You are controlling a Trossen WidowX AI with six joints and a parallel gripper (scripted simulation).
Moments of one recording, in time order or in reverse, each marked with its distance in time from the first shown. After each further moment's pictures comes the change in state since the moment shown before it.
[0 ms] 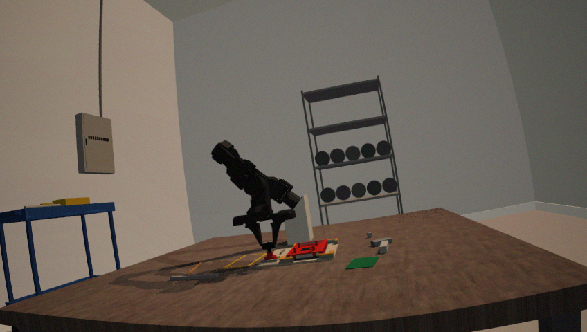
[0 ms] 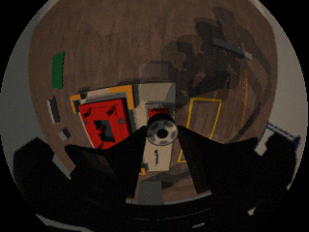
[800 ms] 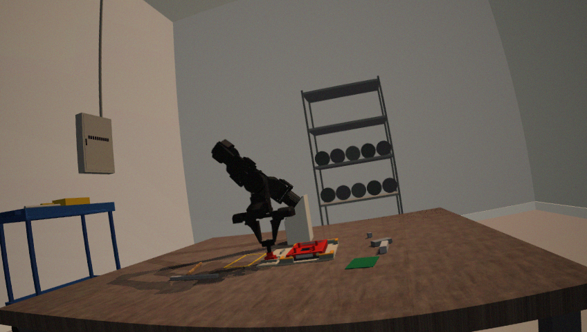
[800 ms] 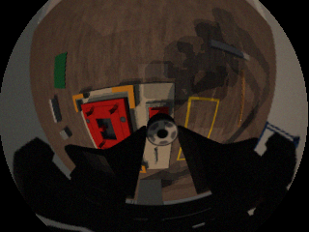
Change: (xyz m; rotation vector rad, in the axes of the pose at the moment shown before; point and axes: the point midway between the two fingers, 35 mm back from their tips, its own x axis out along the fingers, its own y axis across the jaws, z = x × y) arm -0.008 0.000 0.000 -0.002 0.000 -0.001
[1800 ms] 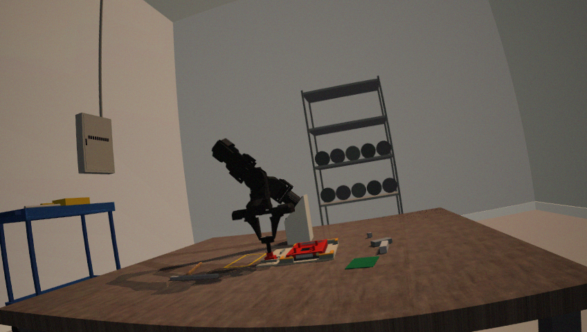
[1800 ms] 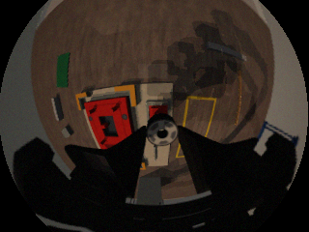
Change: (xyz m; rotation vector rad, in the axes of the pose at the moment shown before) arm -0.010 0.000 -0.001 -0.005 0.001 -0.002
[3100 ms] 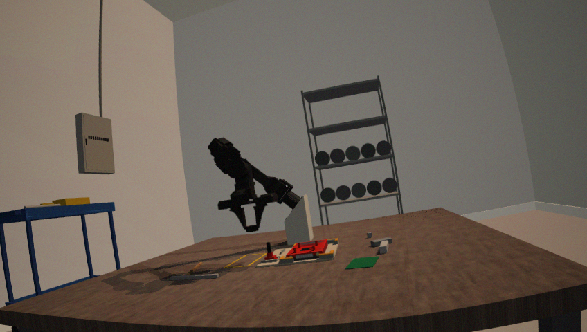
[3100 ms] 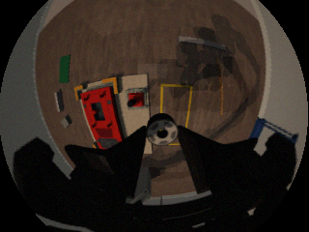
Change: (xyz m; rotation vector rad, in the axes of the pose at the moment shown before) arm -0.037 -0.054 -0.024 0.004 -0.003 0.005
